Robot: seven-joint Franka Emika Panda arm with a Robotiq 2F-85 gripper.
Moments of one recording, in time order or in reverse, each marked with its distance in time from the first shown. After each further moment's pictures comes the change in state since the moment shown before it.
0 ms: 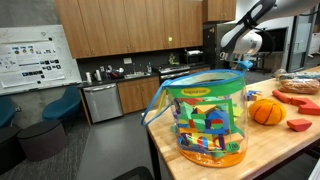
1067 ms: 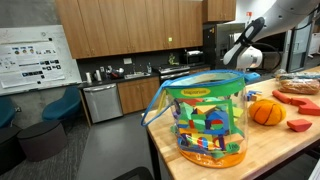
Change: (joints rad) arm -0.094 0.166 0.003 -0.002 -0.082 0.077 0.199
